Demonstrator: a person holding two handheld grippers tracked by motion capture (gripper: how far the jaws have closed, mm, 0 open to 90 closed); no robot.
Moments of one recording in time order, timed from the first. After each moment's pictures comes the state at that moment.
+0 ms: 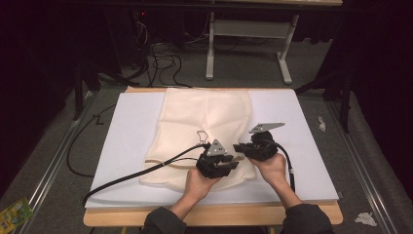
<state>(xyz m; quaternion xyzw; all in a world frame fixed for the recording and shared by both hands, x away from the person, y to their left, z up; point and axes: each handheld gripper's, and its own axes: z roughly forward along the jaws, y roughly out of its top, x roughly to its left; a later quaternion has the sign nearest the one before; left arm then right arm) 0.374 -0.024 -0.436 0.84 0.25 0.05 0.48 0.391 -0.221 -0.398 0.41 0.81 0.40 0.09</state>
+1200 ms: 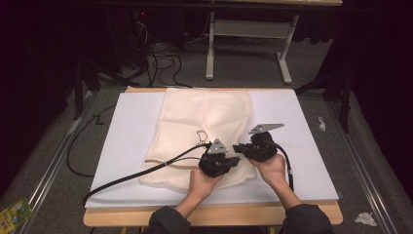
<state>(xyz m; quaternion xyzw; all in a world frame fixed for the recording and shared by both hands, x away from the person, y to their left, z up) 0.378 -0.028 -0.442 0.83 0.26 0.02 0.49 0.390 -0.220 -0.400 0.41 0.81 0.41 0.09</state>
